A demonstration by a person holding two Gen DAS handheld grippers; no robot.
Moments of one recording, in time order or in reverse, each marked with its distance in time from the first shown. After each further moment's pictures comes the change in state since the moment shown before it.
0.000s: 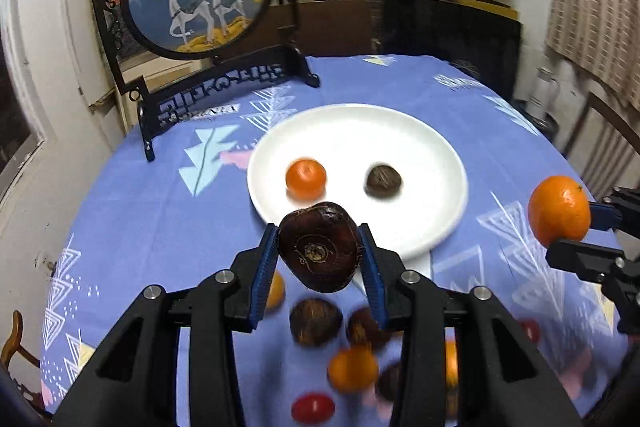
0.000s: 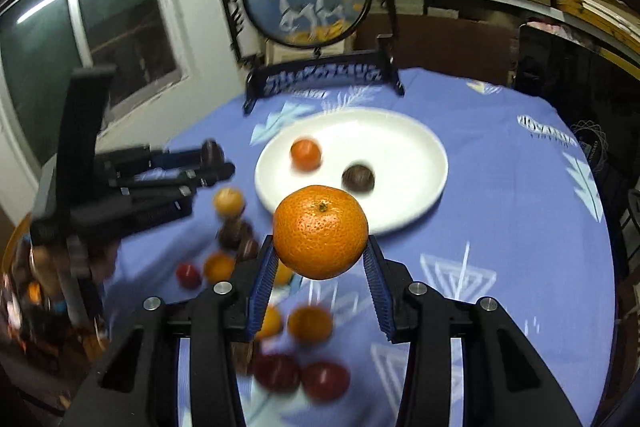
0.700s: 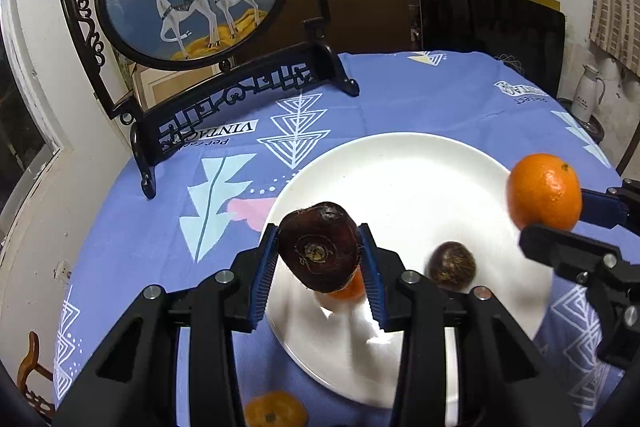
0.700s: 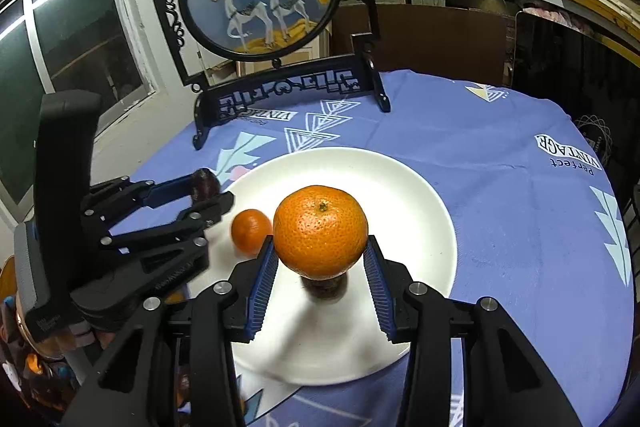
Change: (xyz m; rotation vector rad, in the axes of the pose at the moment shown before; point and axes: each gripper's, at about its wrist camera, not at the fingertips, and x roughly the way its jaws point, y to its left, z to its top) left arm 0.097 0.009 0.065 -0.002 0.049 0.116; right arm 0.107 -0.041 0.080 0.065 0.036 -0.045
